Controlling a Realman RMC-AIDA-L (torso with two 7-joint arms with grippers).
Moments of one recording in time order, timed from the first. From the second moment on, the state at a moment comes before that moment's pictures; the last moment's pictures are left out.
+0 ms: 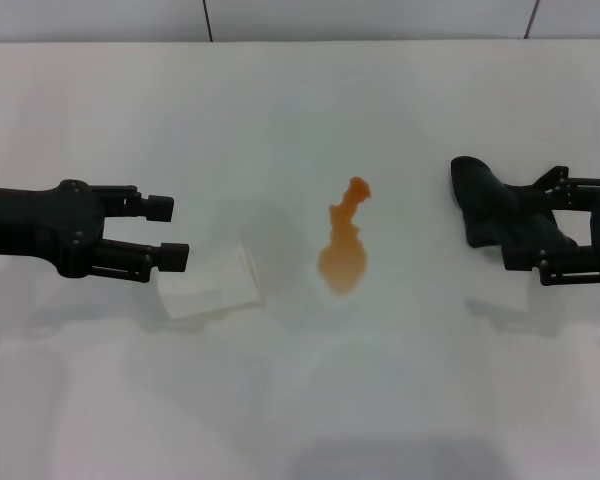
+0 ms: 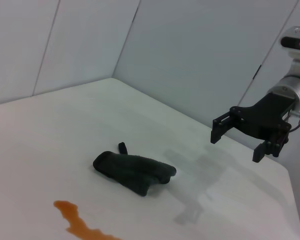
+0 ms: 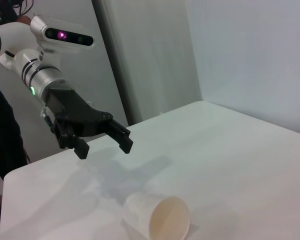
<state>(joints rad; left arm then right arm) -0.87 -1.96 2.85 -0.66 -0.10 2.02 -1.33 0.23 2.01 -1.02 -1.25 -1.75 -1.65 1.73</state>
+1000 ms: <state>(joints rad) -0.87 -1.96 2.85 -0.67 -0.11 2.02 -1.33 0.23 2.01 -1.02 -1.25 -1.75 -1.65 1.74</state>
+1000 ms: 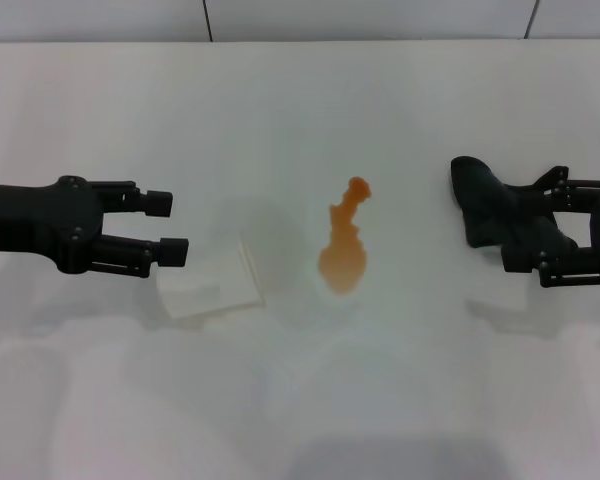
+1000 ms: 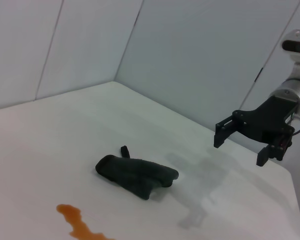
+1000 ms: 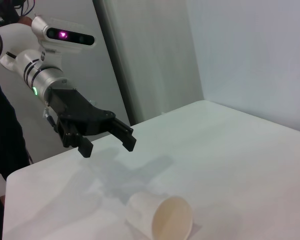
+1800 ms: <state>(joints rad) -0.87 -1.95 2.85 -0.70 -0.10 2.01 -1.36 0.23 2.01 -1.03 -1.24 -1.75 -1.65 1.74</state>
